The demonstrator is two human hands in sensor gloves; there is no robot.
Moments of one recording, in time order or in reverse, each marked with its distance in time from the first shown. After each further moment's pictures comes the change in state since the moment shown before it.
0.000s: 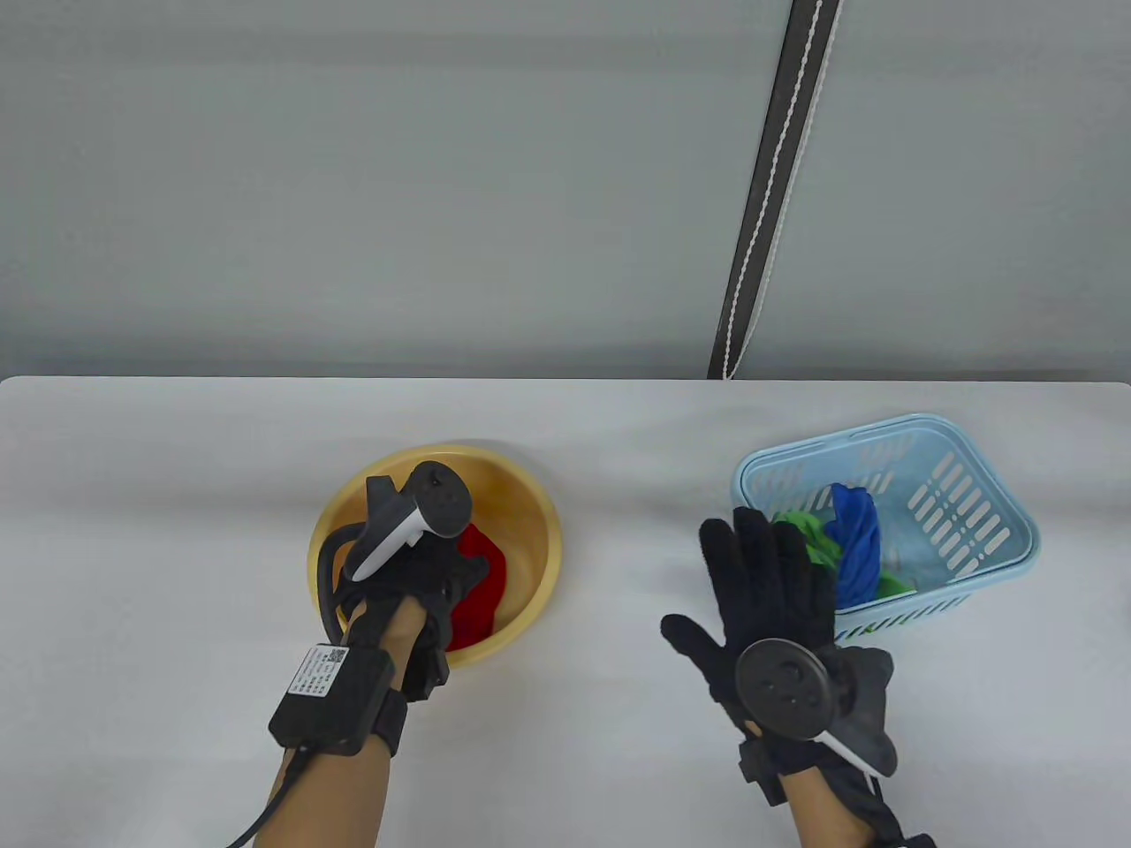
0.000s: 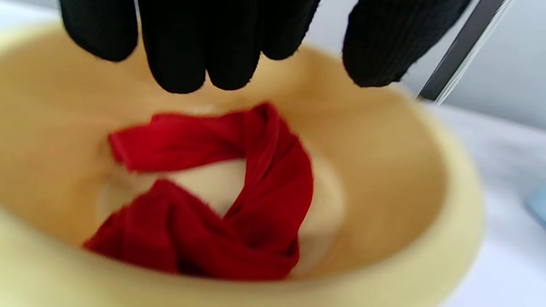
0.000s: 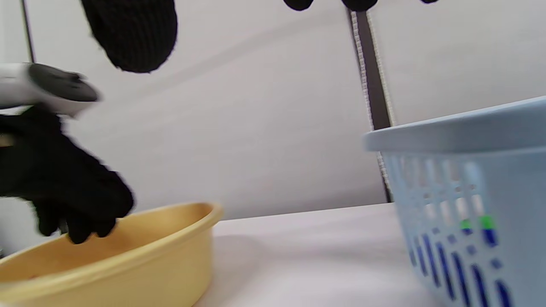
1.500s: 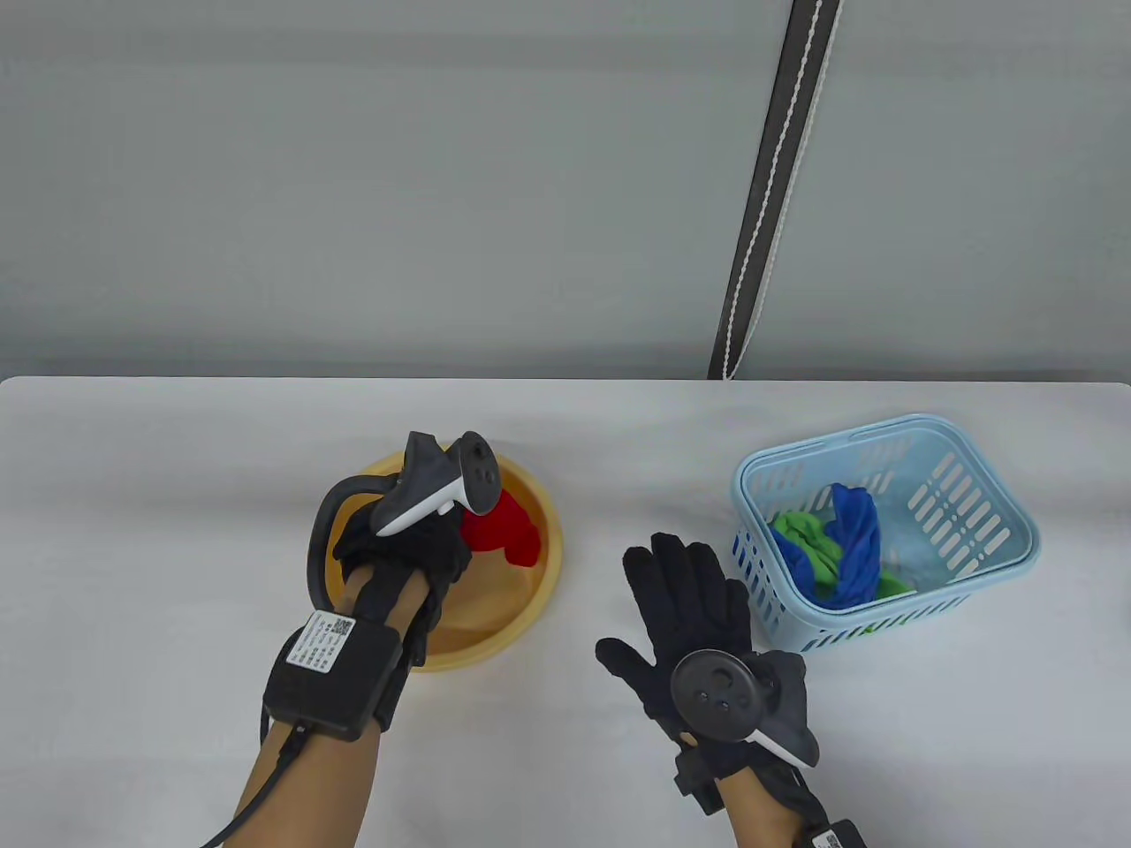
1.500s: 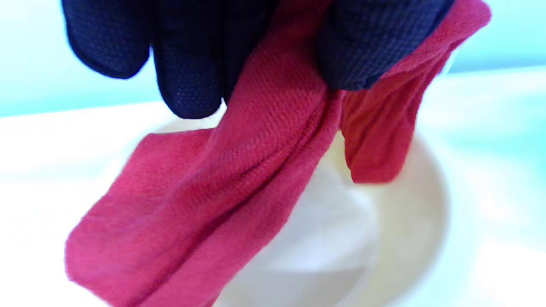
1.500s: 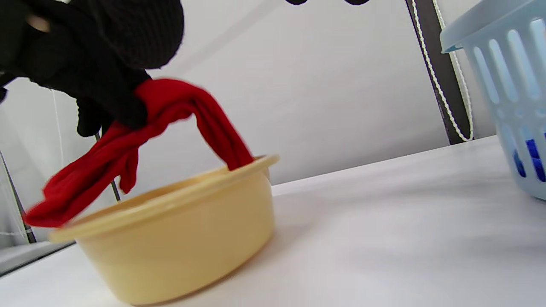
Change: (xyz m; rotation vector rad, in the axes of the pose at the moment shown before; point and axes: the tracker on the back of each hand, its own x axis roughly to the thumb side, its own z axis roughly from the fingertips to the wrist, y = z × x) left_hand 0.037 0.058 0.066 0.132 -0.035 -0.292; right_hand 0.013 0.051 -0.008 0.062 -0.066 -0.179
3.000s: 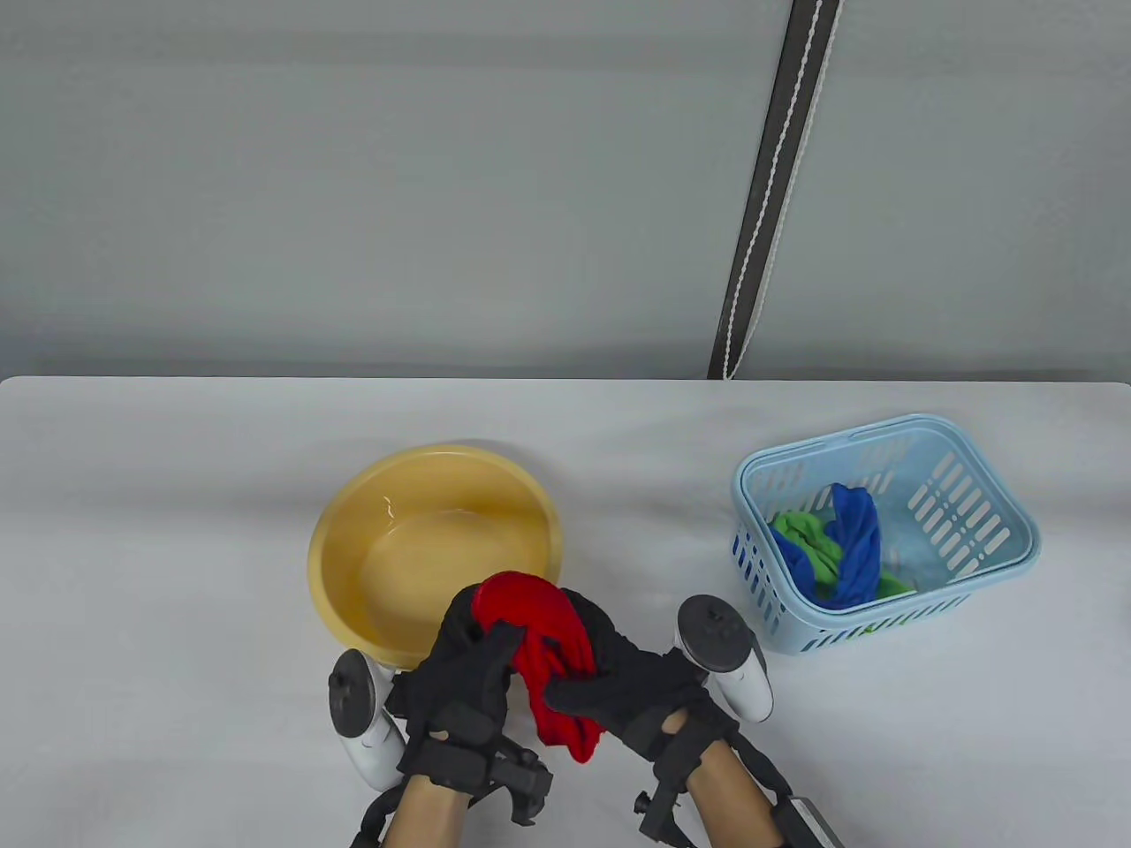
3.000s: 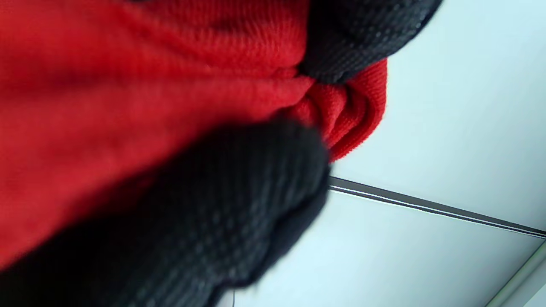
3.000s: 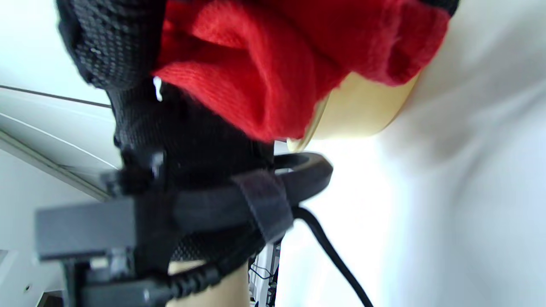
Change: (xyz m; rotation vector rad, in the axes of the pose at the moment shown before) left_hand 0.017 -0.170 0.044 0.351 -0.598 1.886; right_hand 0.007 0.075 -0.016 0.550 -0.003 -1.046
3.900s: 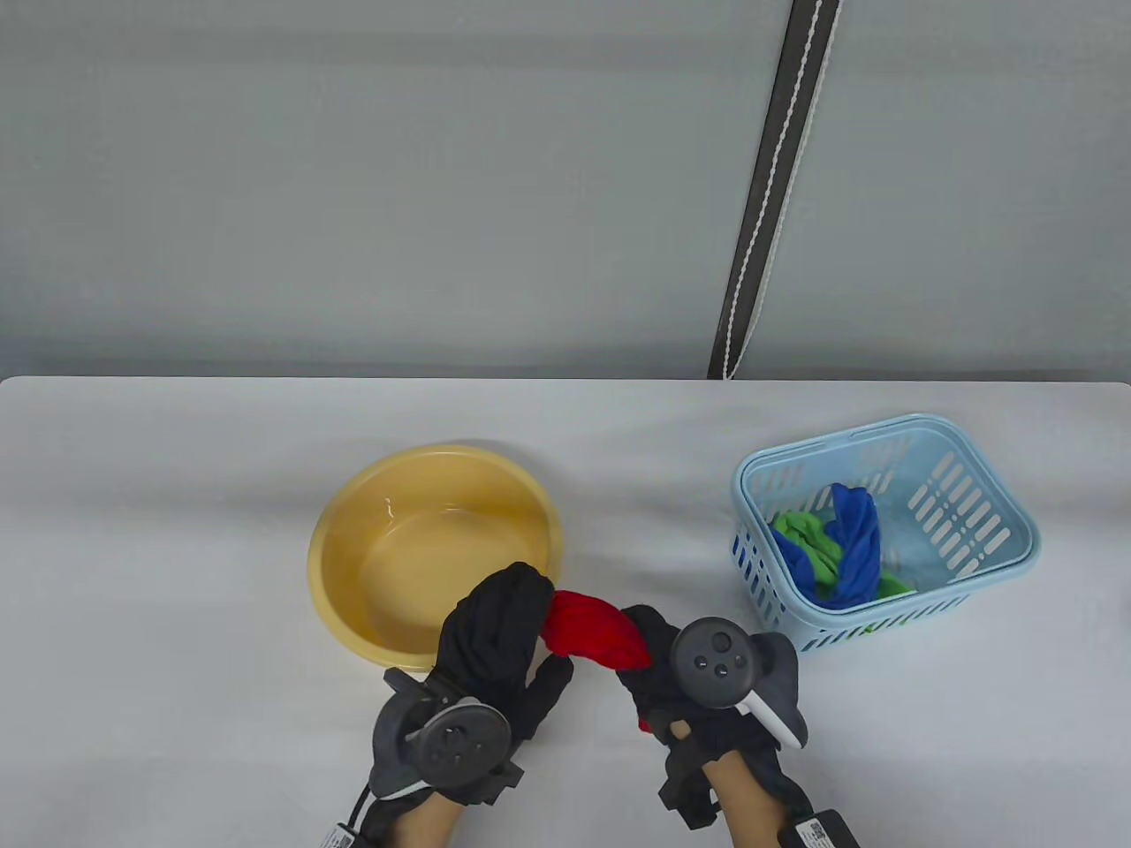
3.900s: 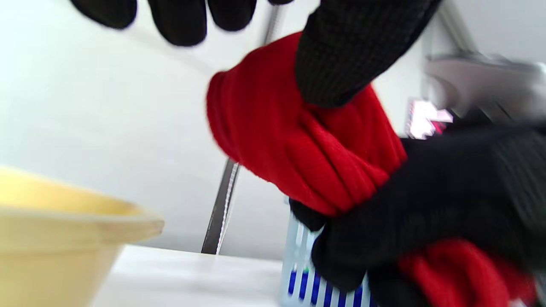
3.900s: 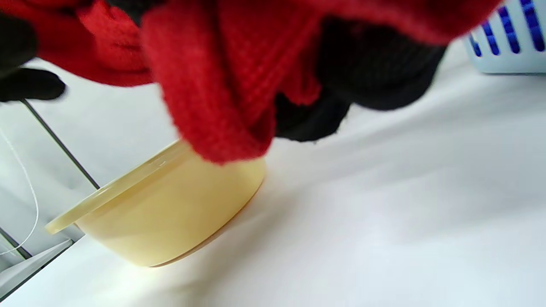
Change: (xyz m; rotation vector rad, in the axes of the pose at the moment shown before) left_hand 0.043 -0.061 0.012 -0.306 -0.535 -1.557; right_hand 0.018 -0.041 0.036 -0.455 0.250 0.794
